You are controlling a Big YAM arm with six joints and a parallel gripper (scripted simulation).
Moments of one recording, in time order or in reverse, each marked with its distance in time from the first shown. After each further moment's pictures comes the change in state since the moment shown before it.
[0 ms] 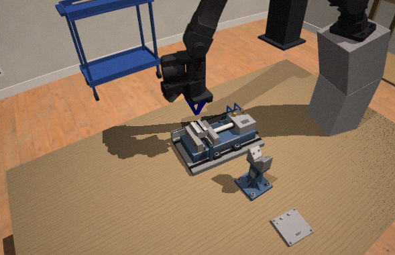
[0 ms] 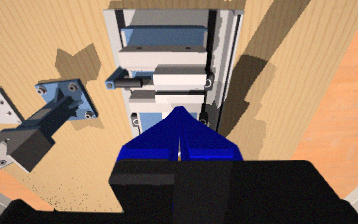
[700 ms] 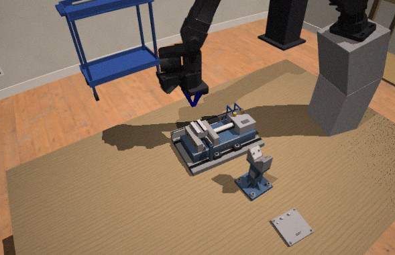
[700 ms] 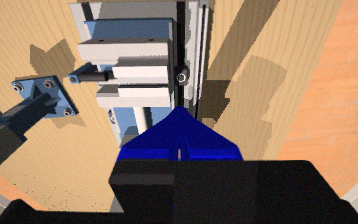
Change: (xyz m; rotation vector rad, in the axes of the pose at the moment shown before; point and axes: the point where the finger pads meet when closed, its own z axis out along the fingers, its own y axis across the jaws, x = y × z) arm 0.009 -0.043 -0.001 0.004 0.002 0.009
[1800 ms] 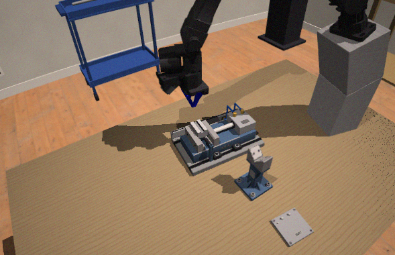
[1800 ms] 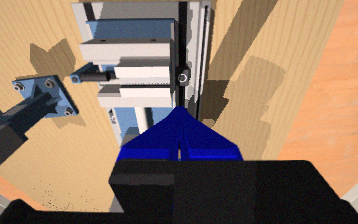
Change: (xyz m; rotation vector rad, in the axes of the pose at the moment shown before) arm -0.001 0.002 0.000 -0.001 0.000 -0.006
